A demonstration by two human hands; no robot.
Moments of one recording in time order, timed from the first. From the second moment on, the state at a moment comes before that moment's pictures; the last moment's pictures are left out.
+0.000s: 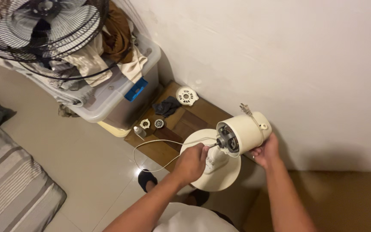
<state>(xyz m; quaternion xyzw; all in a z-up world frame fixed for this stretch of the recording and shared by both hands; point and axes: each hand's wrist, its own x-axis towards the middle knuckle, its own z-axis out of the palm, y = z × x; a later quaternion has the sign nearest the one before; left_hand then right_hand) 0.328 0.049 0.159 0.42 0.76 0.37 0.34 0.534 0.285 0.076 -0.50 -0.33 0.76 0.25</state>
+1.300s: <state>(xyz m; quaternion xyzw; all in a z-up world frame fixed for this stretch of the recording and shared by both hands) 0.249 0.244 0.173 0.71 0.65 0.00 0.25 0.528 0.106 0.099 -0.43 -0.25 0.83 0.24</state>
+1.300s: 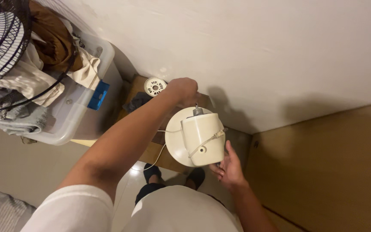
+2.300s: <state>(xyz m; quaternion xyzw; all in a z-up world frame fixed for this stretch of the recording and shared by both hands) 0.315 0.020 0.183 0.57 0.66 0.31 0.39 0.532 0.113 0.084 -0.46 -0.21 0.84 0.21</state>
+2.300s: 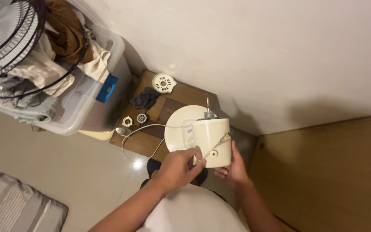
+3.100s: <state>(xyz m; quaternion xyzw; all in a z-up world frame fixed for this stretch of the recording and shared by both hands) 0.362 -0.037 0.117 0.65 0.67 0.19 0.32 0.546 0.145 0.095 -0.45 -0.25 0.84 0.14</state>
